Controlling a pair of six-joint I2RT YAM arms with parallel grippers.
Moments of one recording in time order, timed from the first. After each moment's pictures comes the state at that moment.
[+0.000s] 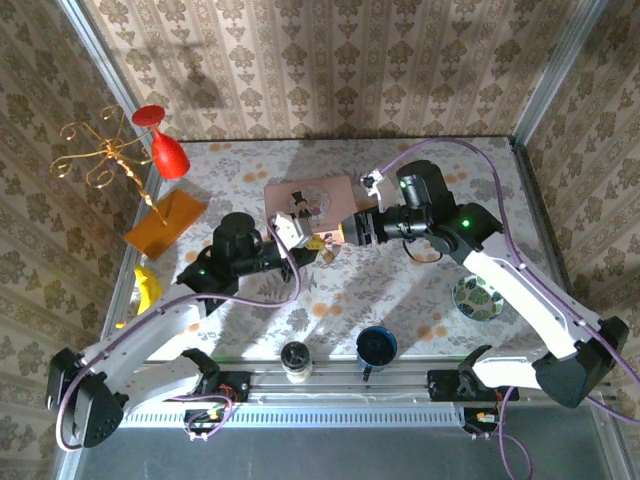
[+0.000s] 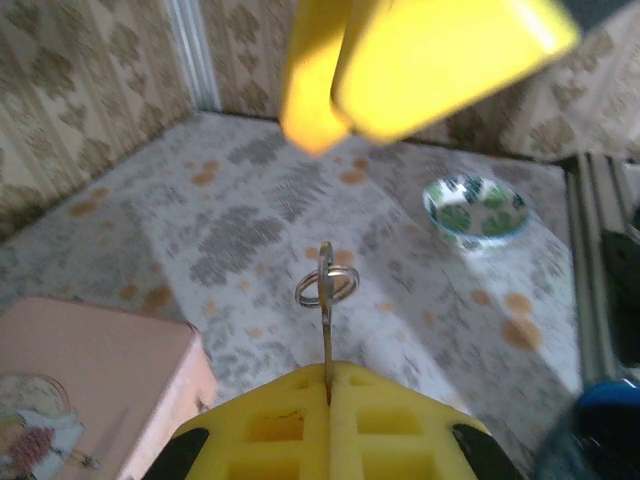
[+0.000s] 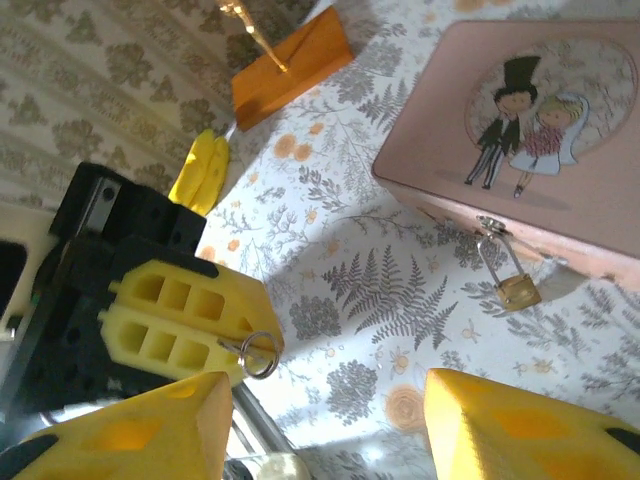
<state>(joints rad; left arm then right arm) -0.71 1.01 0.77 -0.08 0.56 0.20 0.59 1.25 1.34 -0.72 -0.42 0.30</state>
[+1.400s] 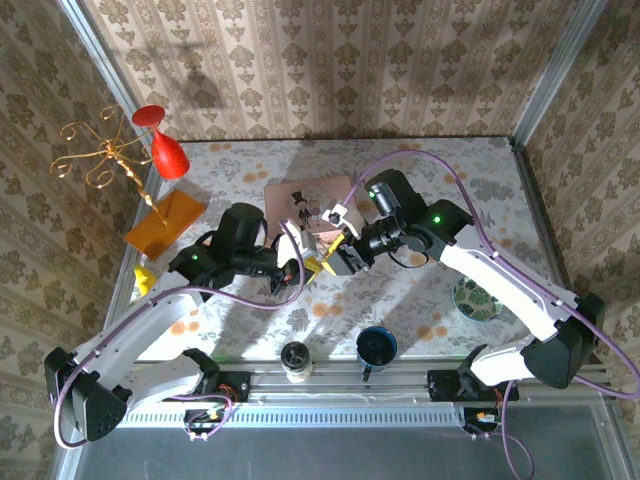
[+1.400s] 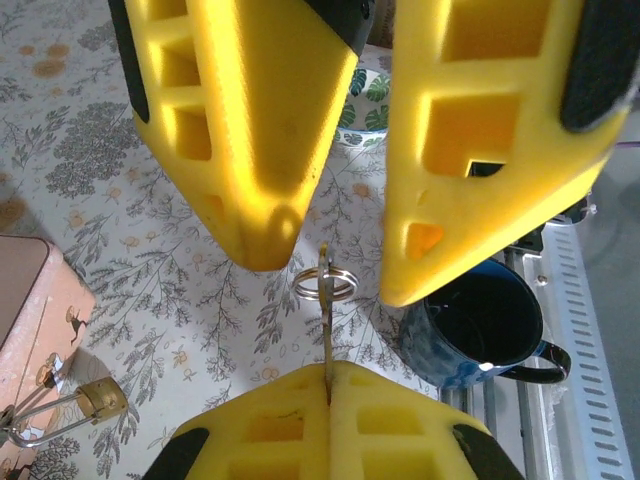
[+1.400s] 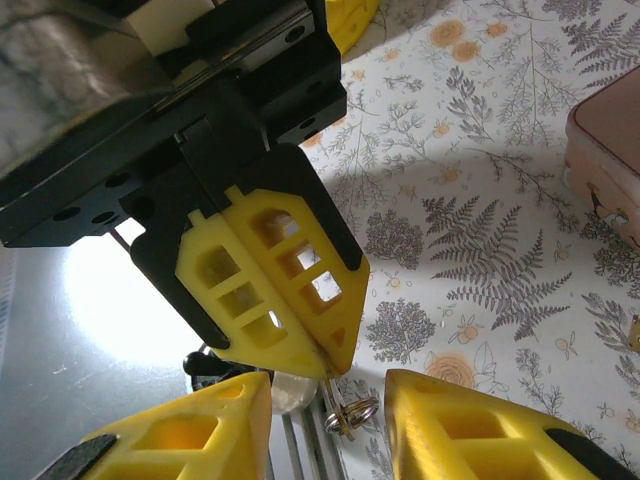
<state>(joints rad) -0.71 1.06 0.96 -0.56 0.70 0.35 0.69 1.38 1.39 -0.83 -0.64 -0.10</state>
